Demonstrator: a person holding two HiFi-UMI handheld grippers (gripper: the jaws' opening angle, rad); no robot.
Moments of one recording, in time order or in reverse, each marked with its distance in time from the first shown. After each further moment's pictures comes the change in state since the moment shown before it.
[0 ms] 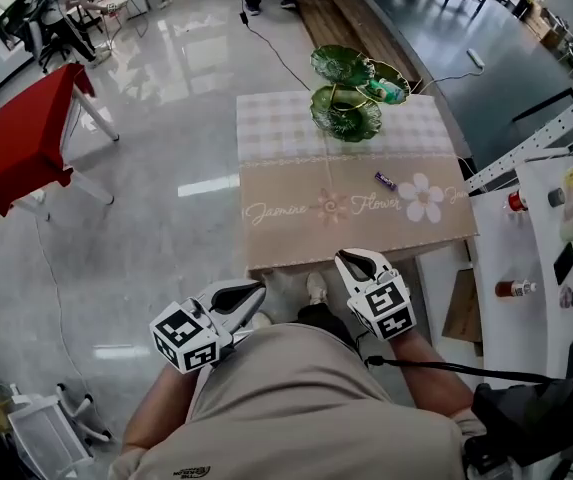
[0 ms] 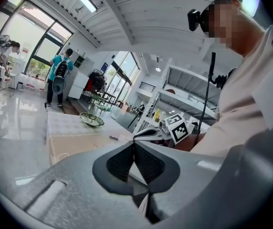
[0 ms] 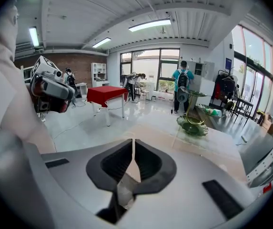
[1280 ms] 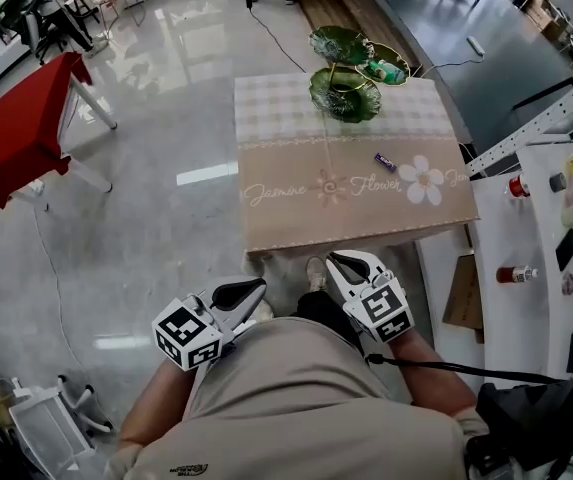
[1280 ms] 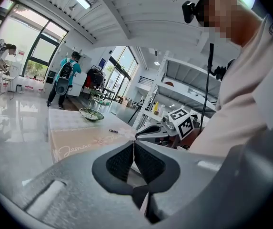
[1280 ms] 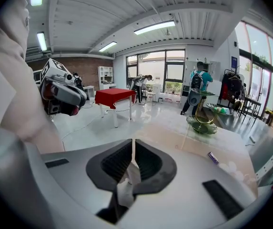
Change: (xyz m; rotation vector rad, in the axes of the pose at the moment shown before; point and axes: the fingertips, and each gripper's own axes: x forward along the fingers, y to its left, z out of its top) left arm -0.007 -0.018 -0.029 0.040 0.064 0.011; right arm -0.015 0.045 -0.014 -0.013 -0.033 0.084
